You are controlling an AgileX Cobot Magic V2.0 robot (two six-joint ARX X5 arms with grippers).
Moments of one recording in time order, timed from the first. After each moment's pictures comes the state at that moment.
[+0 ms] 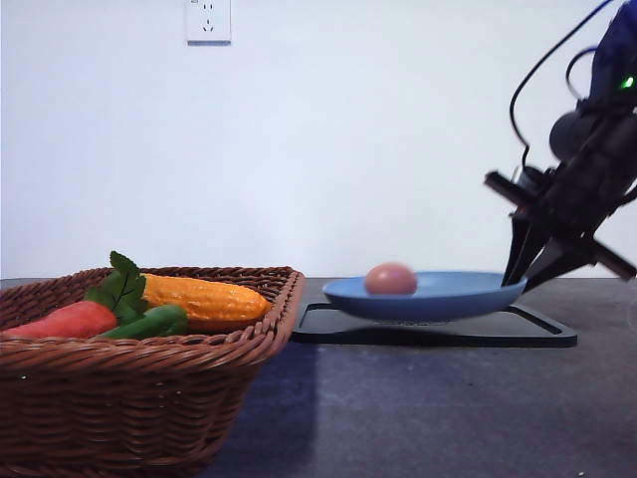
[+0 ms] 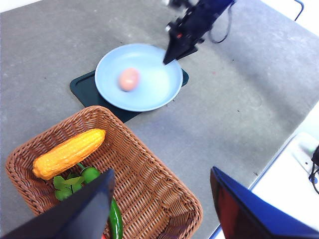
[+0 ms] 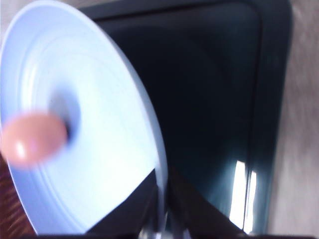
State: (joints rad) left_arx -0.81 0.87 1.34 -1.03 0.02 -0.12; right_arx 0.01 2.04 1.50 -0.75 -0.62 0.21
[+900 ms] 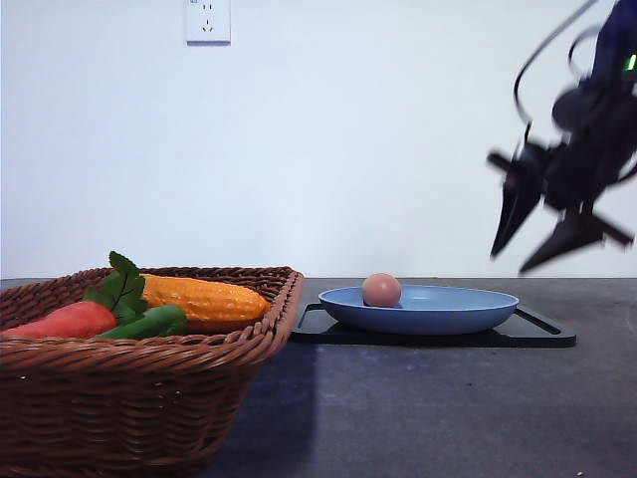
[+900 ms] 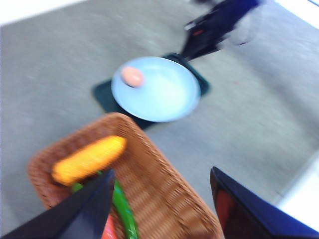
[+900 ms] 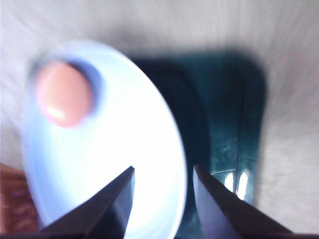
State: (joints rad) left_arx -0.81 0.92 1.34 -0.97 -0.10 -0.14; right_arx -0.01 1.94 1.54 -0.74 -0.56 0.20
